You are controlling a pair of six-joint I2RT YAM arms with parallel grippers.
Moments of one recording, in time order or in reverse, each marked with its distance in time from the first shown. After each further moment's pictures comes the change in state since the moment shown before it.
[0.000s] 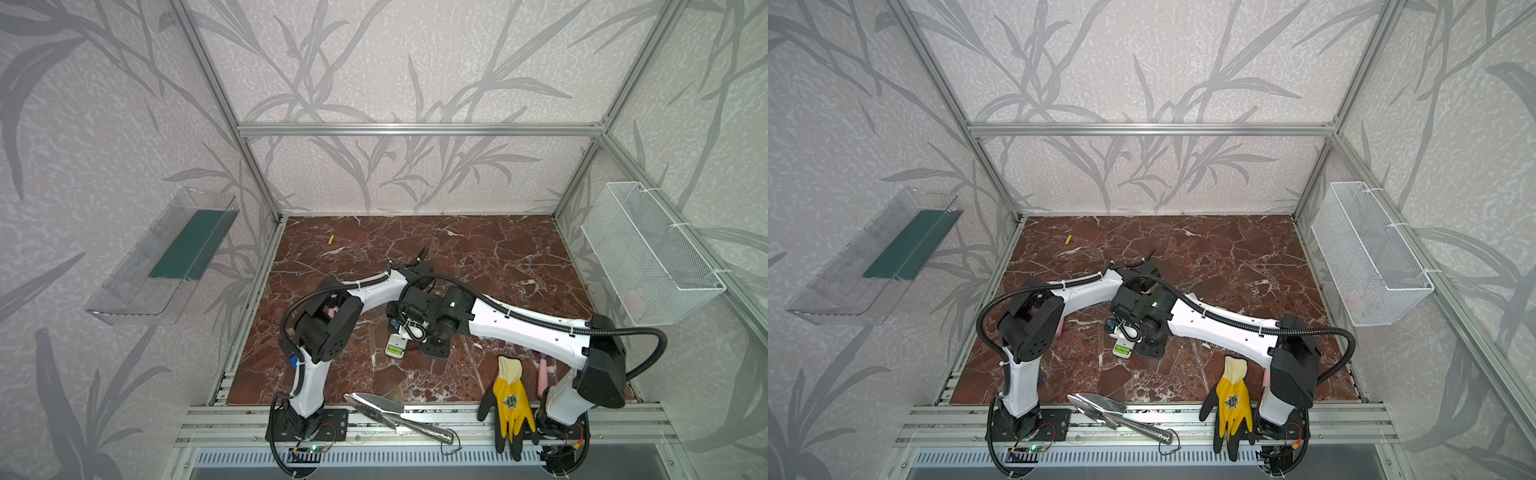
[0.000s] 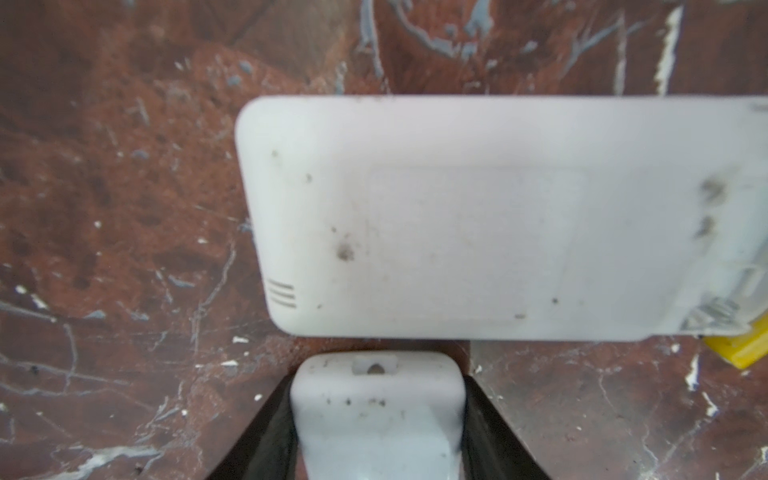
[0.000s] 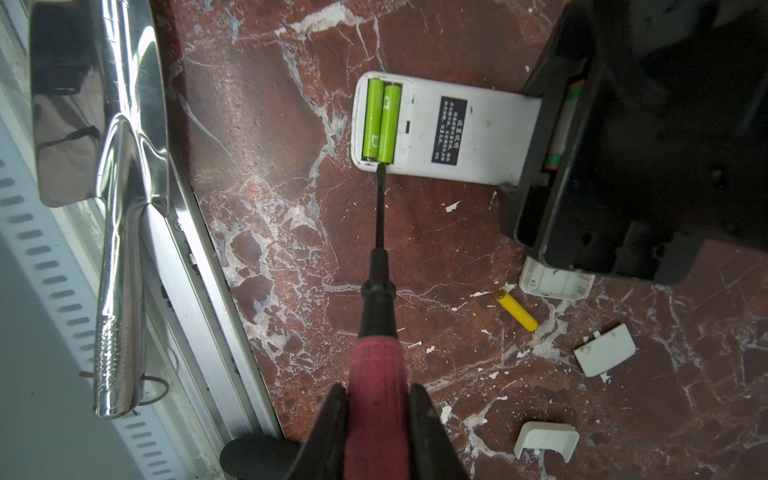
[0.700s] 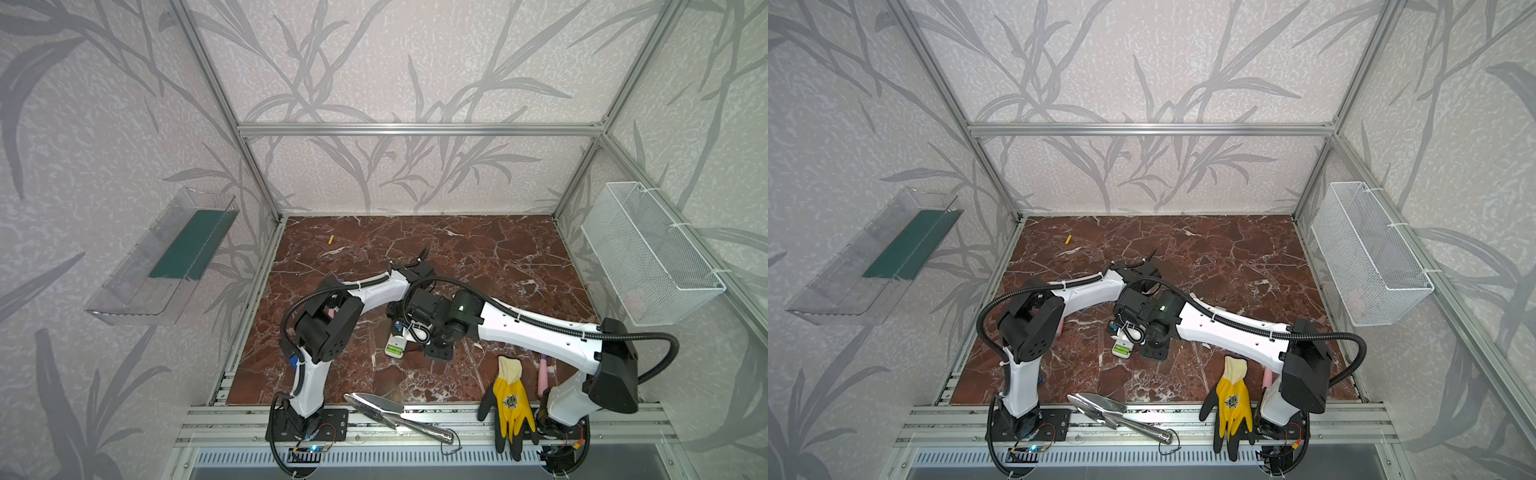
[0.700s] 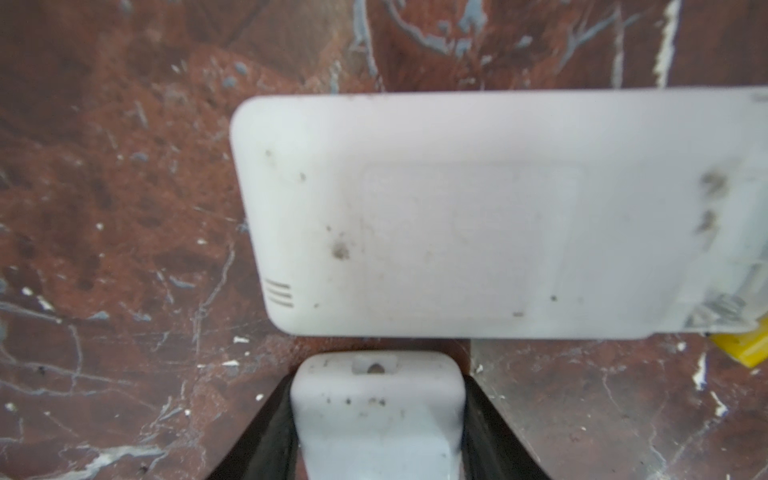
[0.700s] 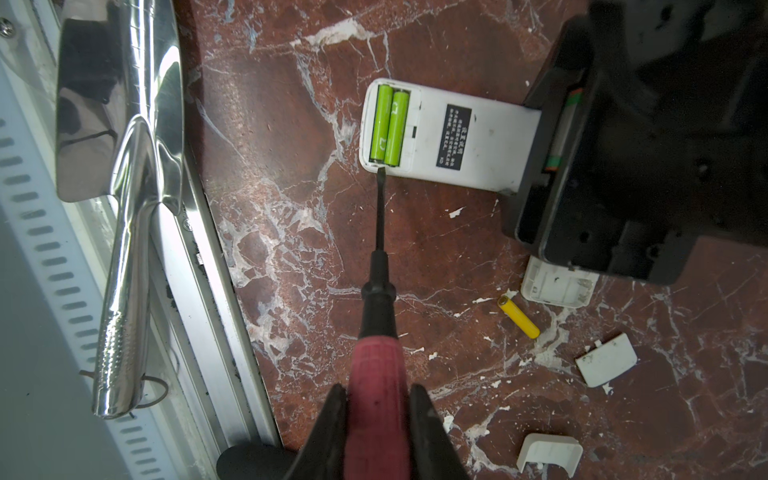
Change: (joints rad) left arm -0.002 0.001 0.000 -0.002 -0.014 0.011; right arm -0.001 -0.057 -0.067 0.060 -0.037 -0.023
